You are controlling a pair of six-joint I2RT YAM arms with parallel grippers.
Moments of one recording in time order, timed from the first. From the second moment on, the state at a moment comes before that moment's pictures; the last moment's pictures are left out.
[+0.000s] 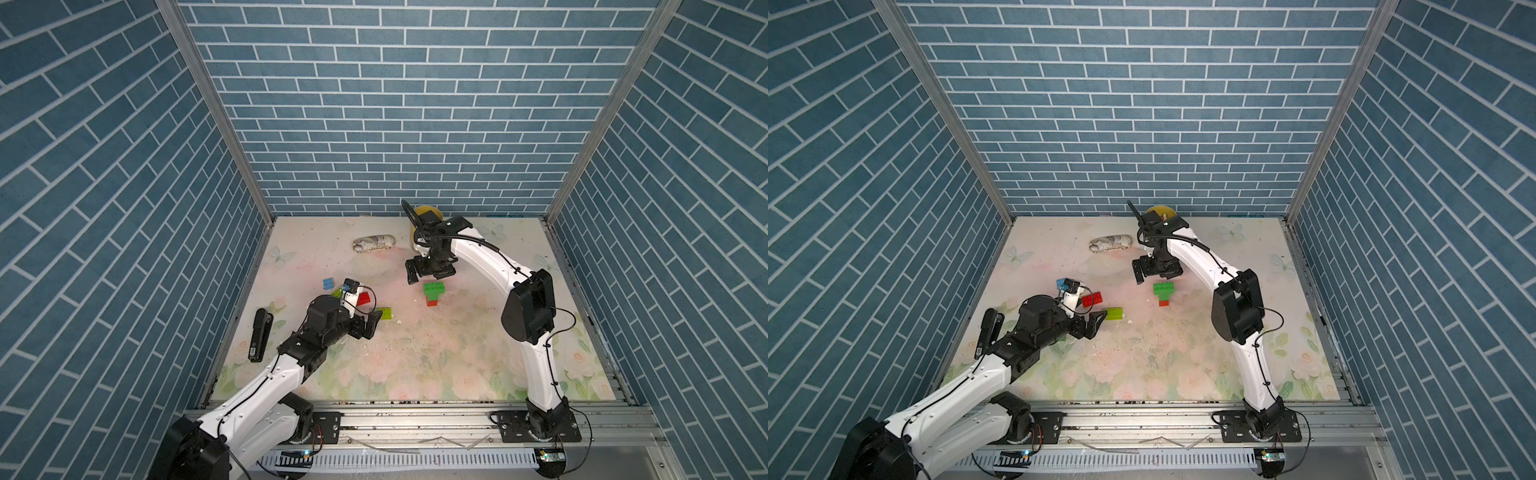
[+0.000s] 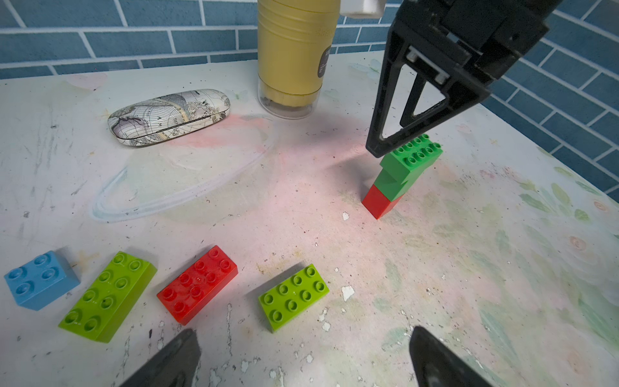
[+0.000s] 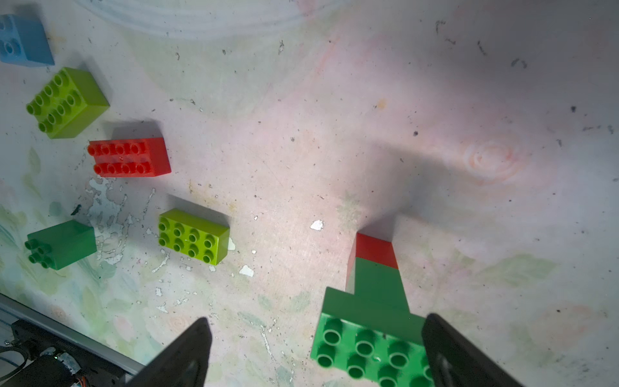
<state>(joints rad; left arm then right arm) -0.46 0.93 0.40 0.03 0.17 -0.12 0.66 2.18 2.09 -1.26 -0.15 0.28</state>
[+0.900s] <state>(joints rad) -0.46 0.95 0.40 0.03 0.17 -0.12 0.66 2.18 2.07 -1.28 -0.17 0.29</state>
